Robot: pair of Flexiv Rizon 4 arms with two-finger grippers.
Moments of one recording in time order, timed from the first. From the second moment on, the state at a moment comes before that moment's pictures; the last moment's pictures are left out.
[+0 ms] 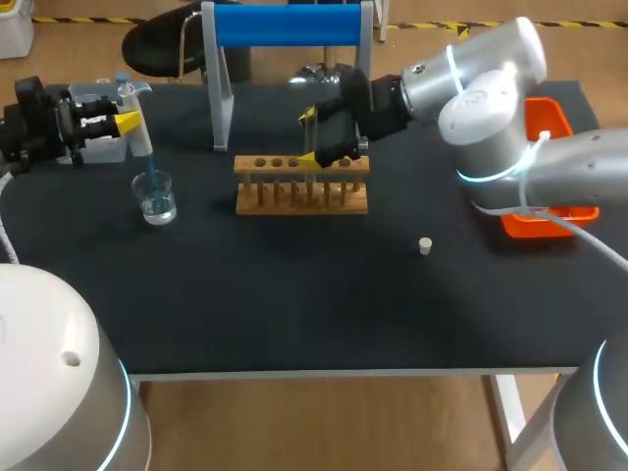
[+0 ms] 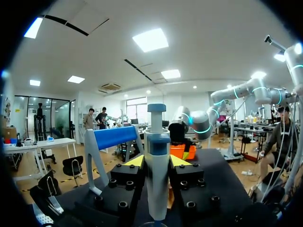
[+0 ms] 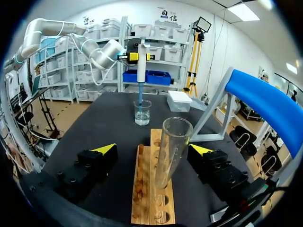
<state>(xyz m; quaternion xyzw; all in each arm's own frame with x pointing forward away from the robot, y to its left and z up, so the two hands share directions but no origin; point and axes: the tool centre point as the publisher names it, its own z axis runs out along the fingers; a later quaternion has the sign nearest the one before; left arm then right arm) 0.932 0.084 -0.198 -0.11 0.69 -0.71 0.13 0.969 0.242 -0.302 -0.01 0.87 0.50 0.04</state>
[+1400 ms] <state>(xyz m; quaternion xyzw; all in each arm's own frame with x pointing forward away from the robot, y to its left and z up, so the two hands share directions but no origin) 0.932 0.084 -0.198 -0.11 0.69 -0.71 0.13 0.983 0.246 -0.302 -0.02 0.88 0.47 0.05</state>
